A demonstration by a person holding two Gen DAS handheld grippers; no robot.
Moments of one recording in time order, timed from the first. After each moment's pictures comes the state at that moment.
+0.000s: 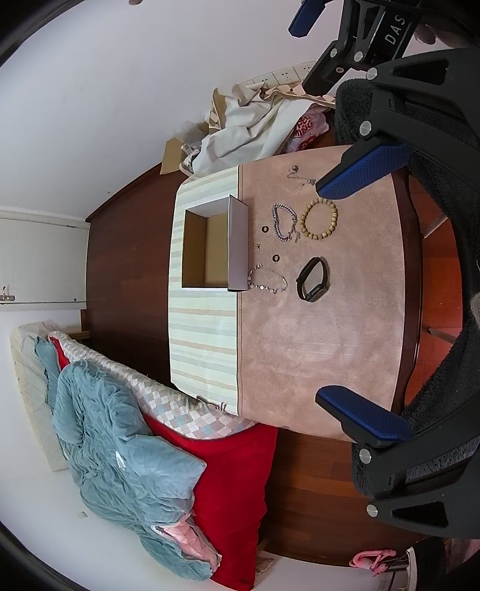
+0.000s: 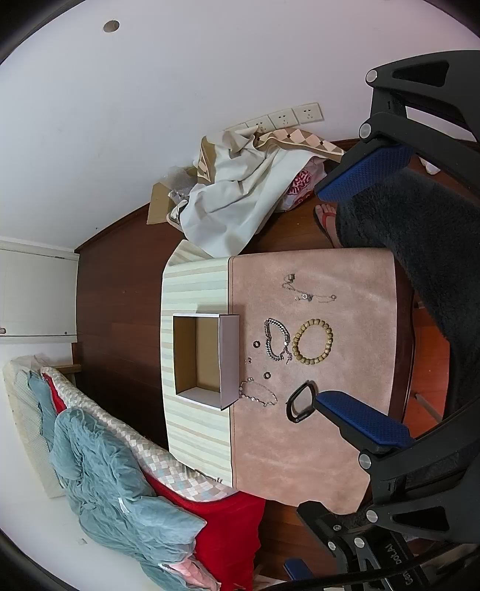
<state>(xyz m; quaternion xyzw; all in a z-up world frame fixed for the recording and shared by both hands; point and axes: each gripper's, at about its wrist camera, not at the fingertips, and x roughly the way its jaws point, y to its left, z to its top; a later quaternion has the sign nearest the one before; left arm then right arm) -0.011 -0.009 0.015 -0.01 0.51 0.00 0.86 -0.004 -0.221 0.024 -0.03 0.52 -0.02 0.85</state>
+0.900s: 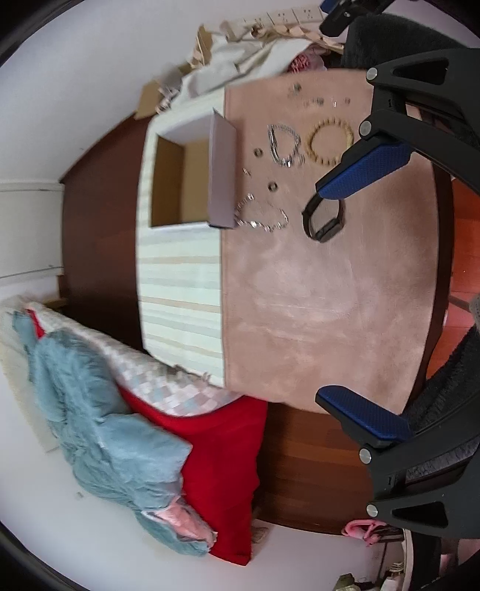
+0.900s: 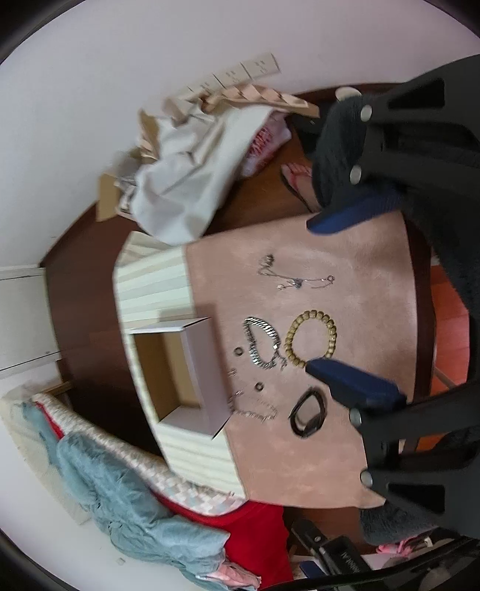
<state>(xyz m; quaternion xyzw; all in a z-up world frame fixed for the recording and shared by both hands) 0.047 0.018 -0.079 0.04 0.55 0.09 0.83 0.039 -0.257 -0.099 0.08 0.57 -0.01 0.82</state>
